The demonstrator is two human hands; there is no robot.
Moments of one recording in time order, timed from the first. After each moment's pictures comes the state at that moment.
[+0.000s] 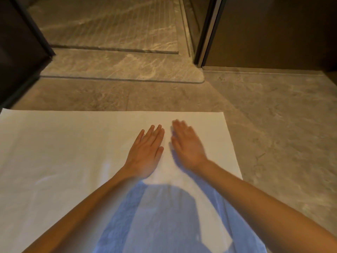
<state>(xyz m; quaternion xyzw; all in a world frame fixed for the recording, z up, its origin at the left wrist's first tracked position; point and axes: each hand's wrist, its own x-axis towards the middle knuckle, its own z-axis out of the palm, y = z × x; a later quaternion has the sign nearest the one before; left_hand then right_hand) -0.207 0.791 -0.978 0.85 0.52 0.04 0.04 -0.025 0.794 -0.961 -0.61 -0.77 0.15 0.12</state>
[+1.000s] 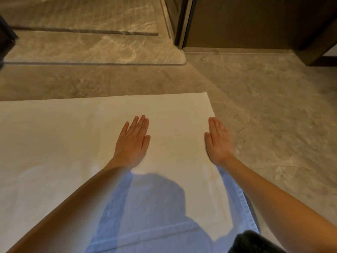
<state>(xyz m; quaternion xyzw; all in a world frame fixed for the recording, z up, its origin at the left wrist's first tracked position) -0.214 0.778 -0.999 0.83 0.54 0.03 0.09 0.087 0.718 -0.983 -0.76 -0.63 0.12 0.07</state>
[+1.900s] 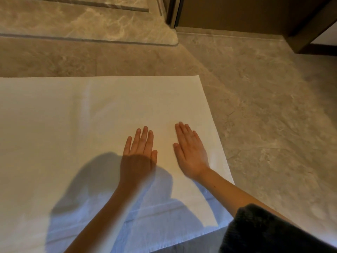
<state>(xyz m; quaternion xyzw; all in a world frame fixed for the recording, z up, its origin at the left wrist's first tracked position) -0.181 0.663 -0.993 0.82 0.55 0.09 0.11 0.013 0.649 -0.989 -0.69 -0.71 0.12 0.05</state>
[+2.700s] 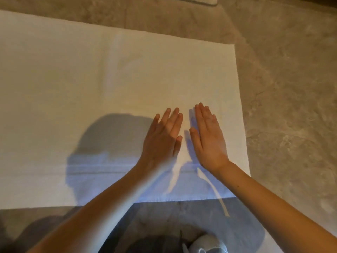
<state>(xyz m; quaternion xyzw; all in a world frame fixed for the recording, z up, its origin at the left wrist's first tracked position) -0.176 0.610 -0.973 0.84 0.51 0.12 0.15 -0.011 0.602 -0.954 -0.65 -0.74 0.15 0.11</state>
